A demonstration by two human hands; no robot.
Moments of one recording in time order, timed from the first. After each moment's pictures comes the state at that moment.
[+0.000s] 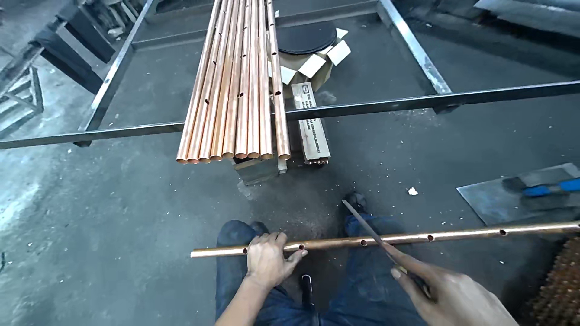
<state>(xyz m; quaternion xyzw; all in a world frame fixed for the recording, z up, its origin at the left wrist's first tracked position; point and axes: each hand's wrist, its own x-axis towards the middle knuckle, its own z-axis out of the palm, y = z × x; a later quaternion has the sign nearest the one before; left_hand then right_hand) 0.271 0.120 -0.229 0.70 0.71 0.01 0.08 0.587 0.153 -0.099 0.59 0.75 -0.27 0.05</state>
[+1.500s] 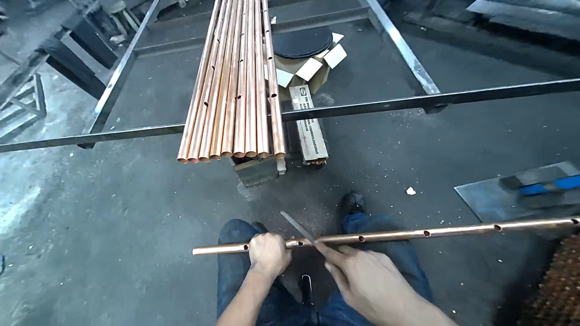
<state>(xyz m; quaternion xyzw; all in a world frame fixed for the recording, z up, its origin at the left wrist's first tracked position) 0.287 0.152 -0.190 0.60 0.73 -0.21 0.27 0.495 0.157 -0.121 0.45 0.86 -0.22 0.13</state>
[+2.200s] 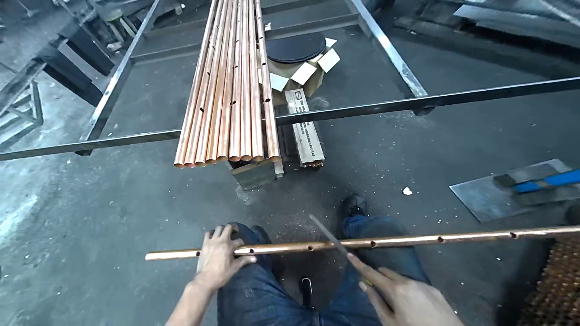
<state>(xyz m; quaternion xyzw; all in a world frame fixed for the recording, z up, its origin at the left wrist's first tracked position) 0.158 0.104 -0.201 0.73 0.68 -0.02 0.11 0.562 0.125 -0.113 0.53 0.81 -0.26 0.07</state>
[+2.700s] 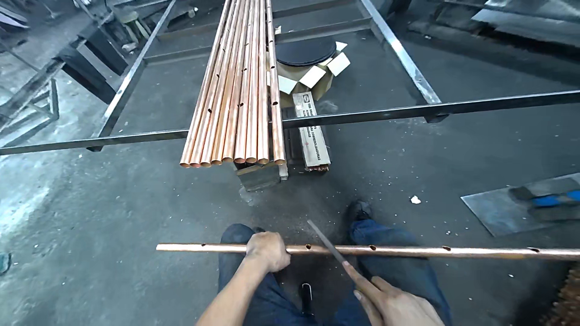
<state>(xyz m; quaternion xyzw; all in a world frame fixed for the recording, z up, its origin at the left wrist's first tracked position) 0.281 0.183 -0.175 0.57 0.68 -0.29 0.36 0.558 0.121 -0.138 0.50 0.83 -0.24 0.07</state>
